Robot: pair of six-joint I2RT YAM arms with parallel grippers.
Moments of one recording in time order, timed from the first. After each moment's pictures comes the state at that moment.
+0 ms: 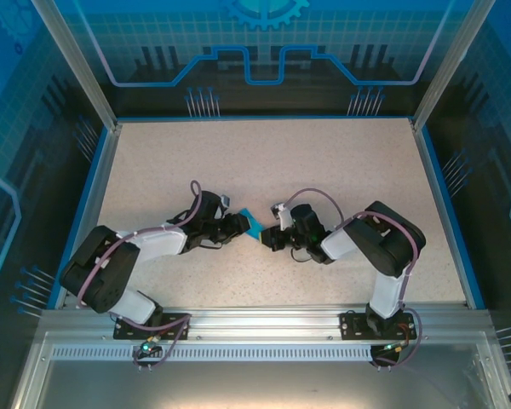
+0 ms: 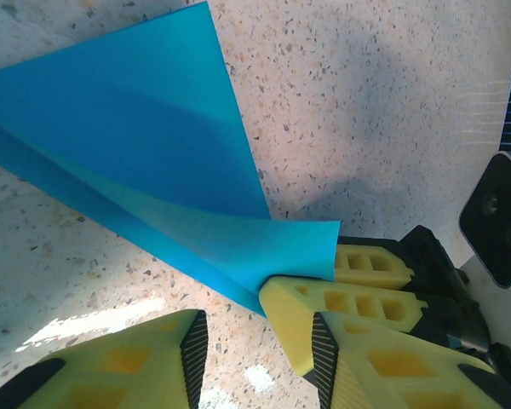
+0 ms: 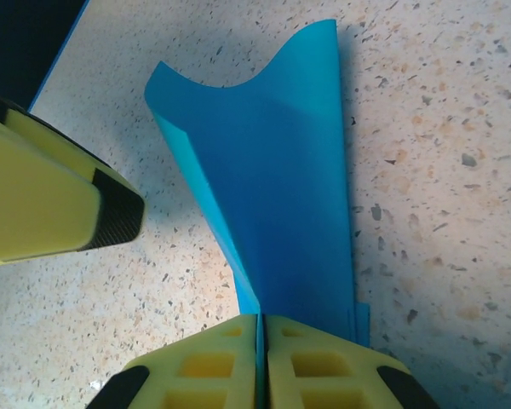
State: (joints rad) left arm -0.48 1.51 0.60 0.11 0.40 -0.98; right arm 0.65 1.85 0.56 0.70 -0.44 0.52
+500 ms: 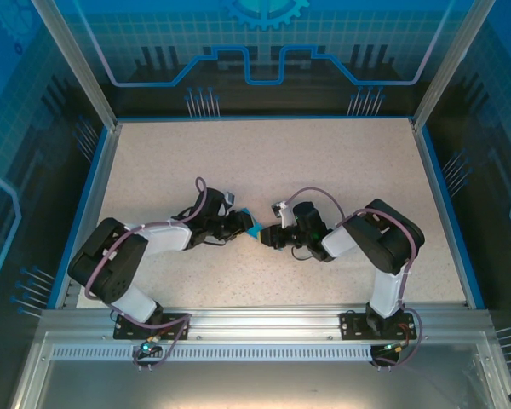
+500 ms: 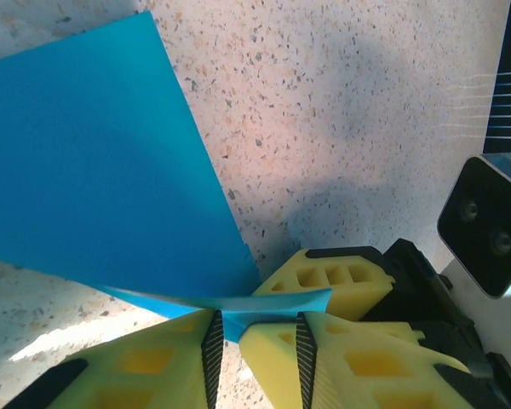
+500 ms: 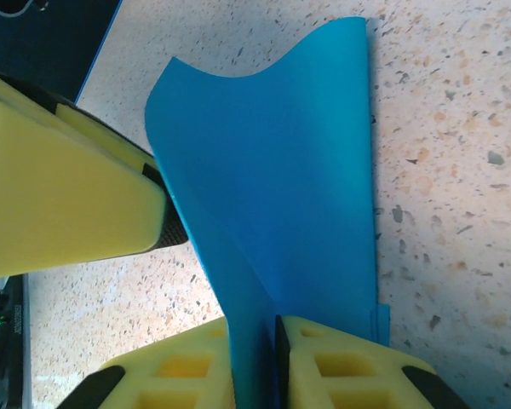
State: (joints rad) left arm -0.48 1.58 0.65 0.16 0.43 -0.98; right arm 0.62 1.87 0.57 0.72 -0.54 0.57
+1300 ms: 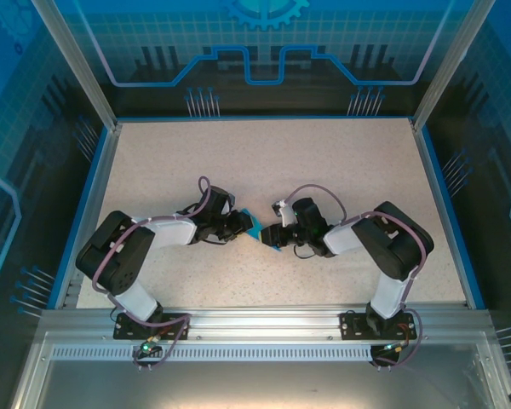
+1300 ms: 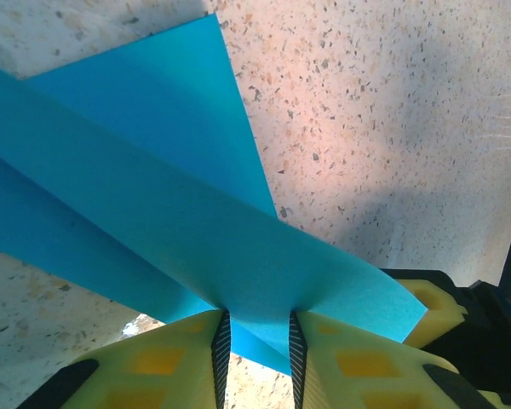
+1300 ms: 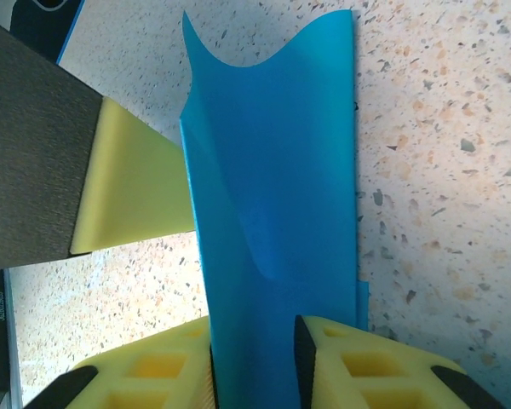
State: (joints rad) left arm -0.48 1.64 0.71 0.06 0.39 -0.98; right arm 0.61 1.79 0.61 0.52 -0.52 0.50
